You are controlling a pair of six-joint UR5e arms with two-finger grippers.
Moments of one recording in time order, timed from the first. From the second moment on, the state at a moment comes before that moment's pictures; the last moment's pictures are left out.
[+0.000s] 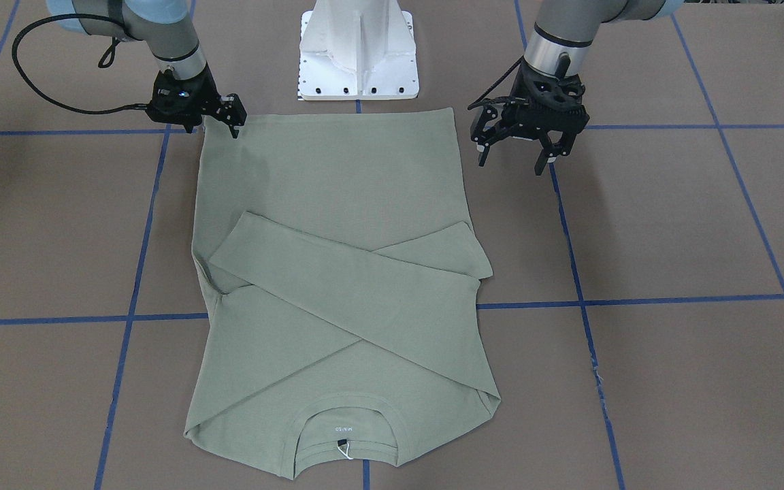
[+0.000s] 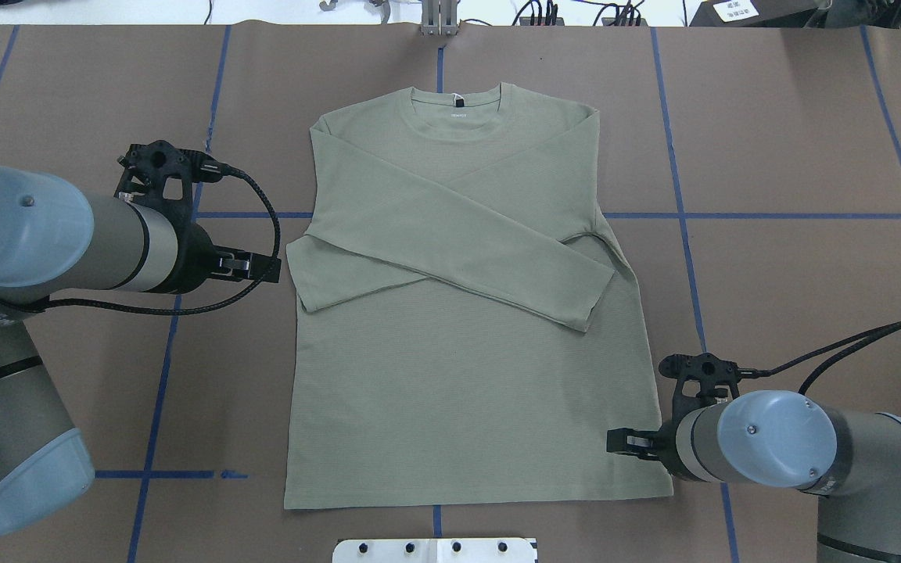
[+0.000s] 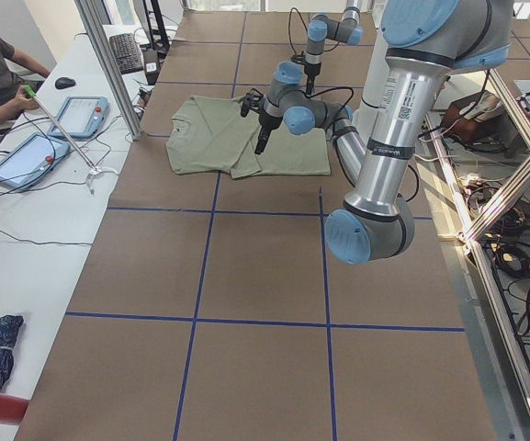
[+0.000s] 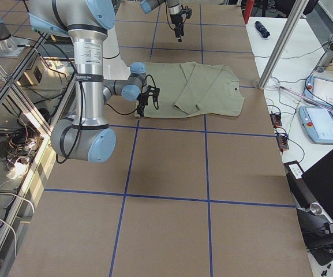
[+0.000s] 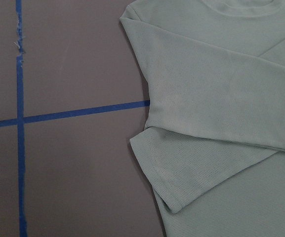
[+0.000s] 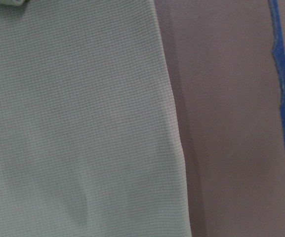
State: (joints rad) left arm -0.61 -1.88 -2.11 -1.67 -1.75 -1.04; right arm 0.24 -1.58 2.08 -1.32 1.71 1.56
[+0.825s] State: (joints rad) left arm -0.61 -1.88 -2.12 -1.67 -1.75 -1.04; right arm 0.20 -1.59 2.07 -1.31 1.72 1.61
